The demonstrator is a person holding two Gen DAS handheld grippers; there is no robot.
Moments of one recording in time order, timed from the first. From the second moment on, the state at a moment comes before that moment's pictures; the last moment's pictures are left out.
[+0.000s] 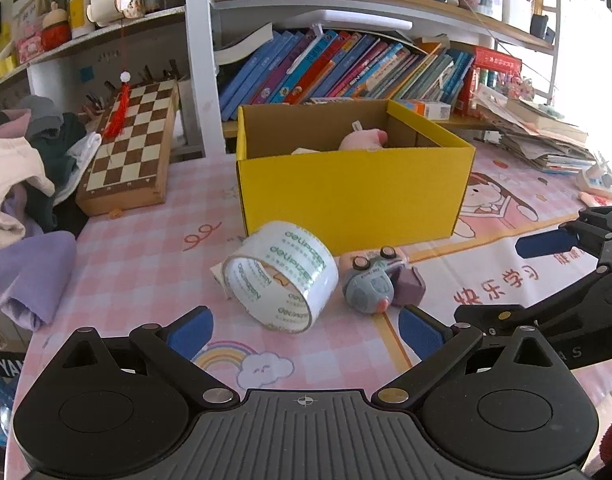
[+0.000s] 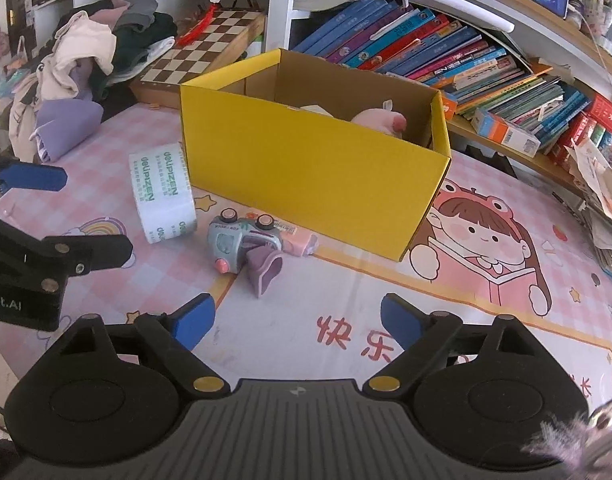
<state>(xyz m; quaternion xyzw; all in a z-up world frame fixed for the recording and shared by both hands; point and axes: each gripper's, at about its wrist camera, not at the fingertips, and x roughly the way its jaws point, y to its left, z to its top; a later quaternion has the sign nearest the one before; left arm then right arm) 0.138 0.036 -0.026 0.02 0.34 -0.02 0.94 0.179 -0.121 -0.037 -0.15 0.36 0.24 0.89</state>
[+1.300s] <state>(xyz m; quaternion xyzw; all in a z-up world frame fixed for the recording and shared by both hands) 0.167 0.066 -0.023 -0.06 0.35 0.02 0.94 0.237 -0.076 -0.069 -0.16 0.40 0.34 0.83</state>
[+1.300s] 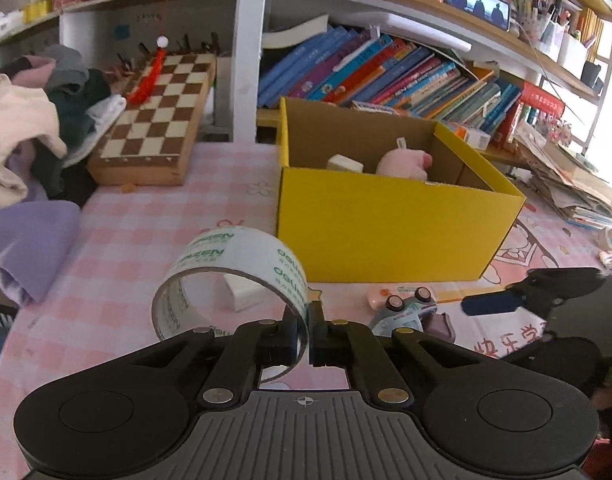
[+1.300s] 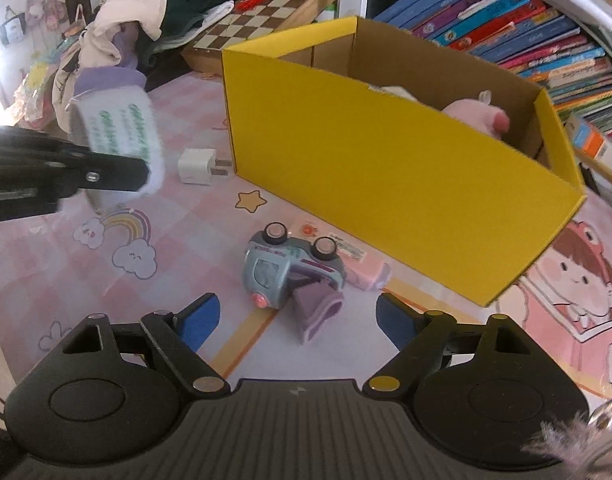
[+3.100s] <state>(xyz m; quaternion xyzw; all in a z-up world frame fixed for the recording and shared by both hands) 0.138 0.031 0.002 -0.03 0.29 -0.07 0.95 0.191 -0.131 -0.040 -0.12 0.39 0.27 0.87</state>
